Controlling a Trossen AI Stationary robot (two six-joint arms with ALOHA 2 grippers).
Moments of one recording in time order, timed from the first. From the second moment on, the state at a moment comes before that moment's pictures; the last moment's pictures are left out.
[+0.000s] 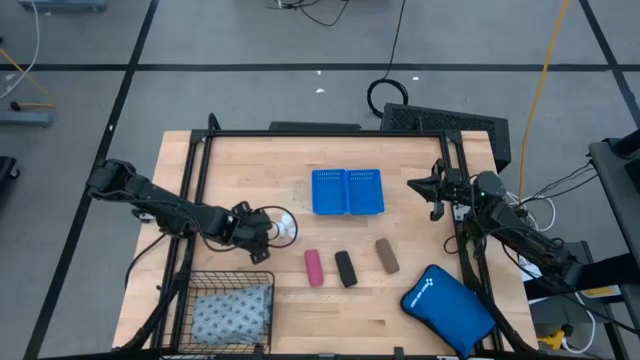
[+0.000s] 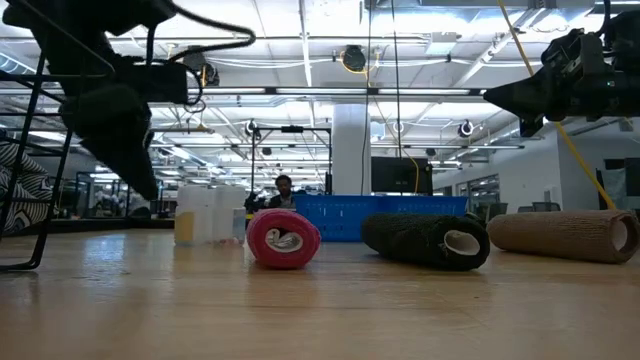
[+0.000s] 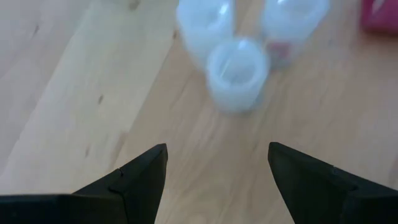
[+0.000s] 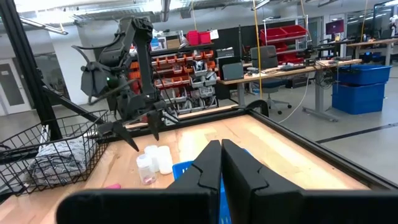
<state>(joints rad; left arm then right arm) -0.30 1.35 0.69 -0.55 -0.37 -0.64 -0.70 0.04 0.01 0.15 -0.52 0.20</state>
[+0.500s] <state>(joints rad) -0.26 1.39 0.70 -0.38 -0.44 -0.51 -0.70 0.04 0.01 0.15 -0.52 0.20</state>
